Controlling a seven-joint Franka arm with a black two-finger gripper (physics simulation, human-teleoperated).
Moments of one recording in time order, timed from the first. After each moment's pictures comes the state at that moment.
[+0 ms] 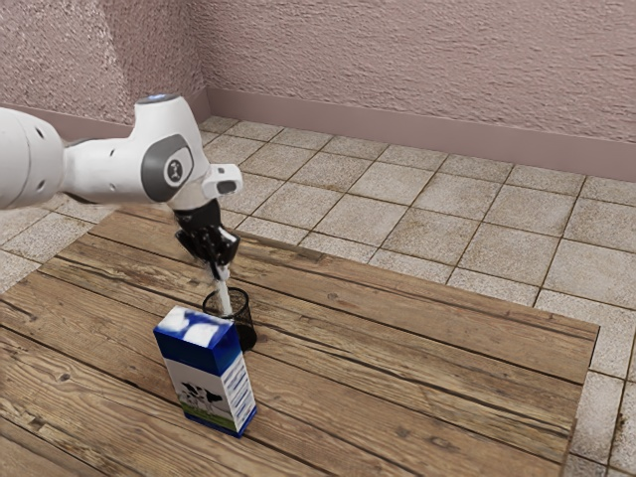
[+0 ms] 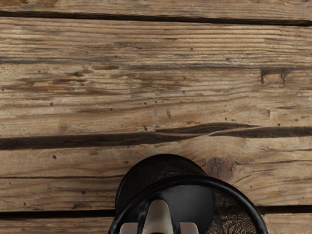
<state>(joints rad) -0.30 0.24 0.40 -1.93 -0.21 2.14 0.20</state>
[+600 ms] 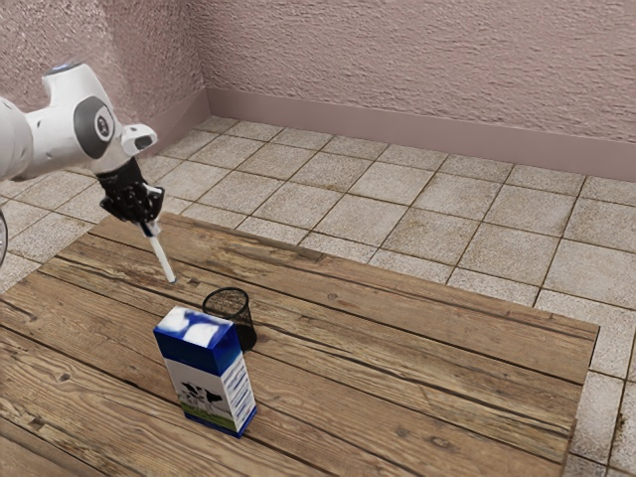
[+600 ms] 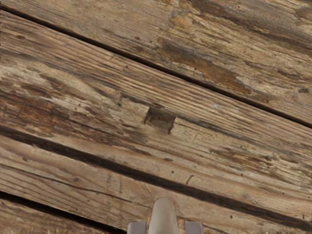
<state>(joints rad) -0.18 0.35 0.61 -1.72 -0.37 2.05 0.23</state>
